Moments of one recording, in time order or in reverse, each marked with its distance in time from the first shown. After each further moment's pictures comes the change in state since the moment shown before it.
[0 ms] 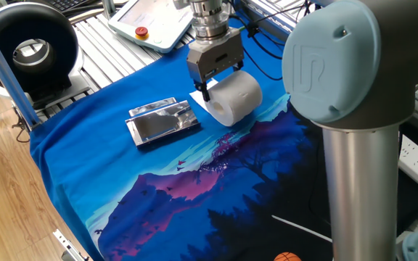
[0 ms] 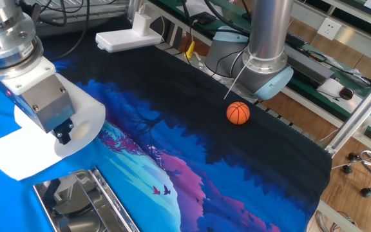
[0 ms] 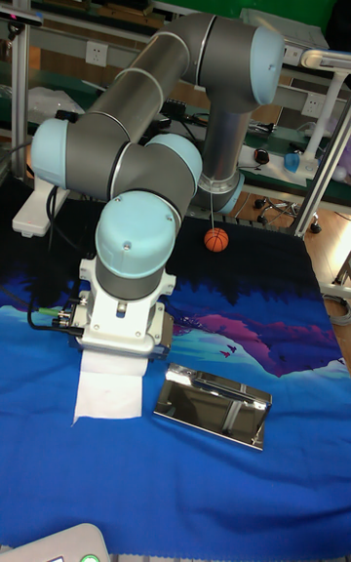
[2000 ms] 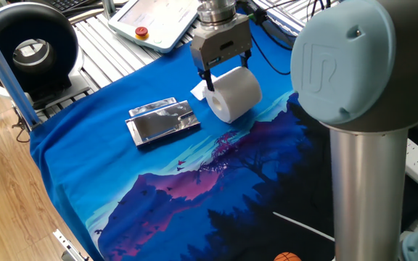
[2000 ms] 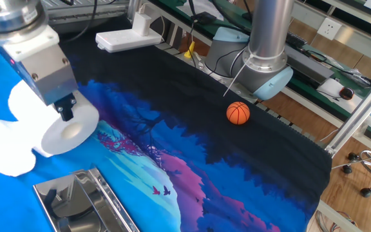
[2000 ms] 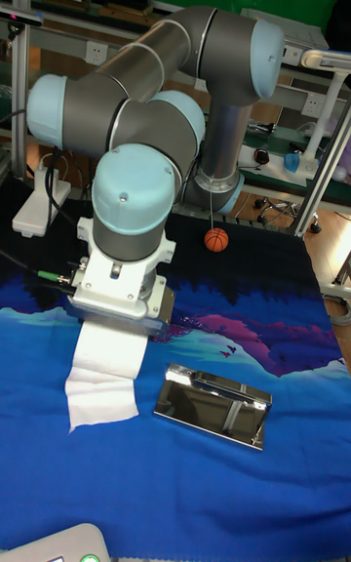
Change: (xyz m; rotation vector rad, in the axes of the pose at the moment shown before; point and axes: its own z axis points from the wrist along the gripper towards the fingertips) arm 0.028 -0.008 -0.040 -0.013 0.001 0.083
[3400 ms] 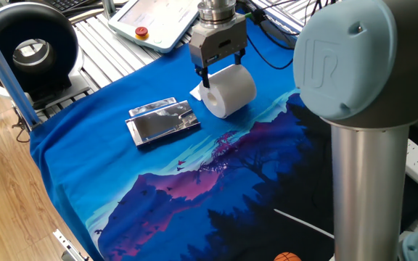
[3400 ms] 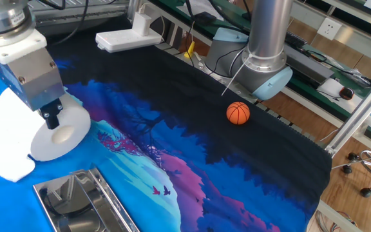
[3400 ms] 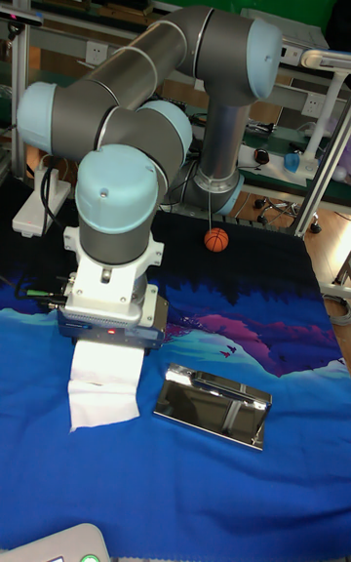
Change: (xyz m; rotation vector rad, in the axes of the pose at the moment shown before) arm -0.035 0.003 0.005 -0.062 -0.098 -0.122
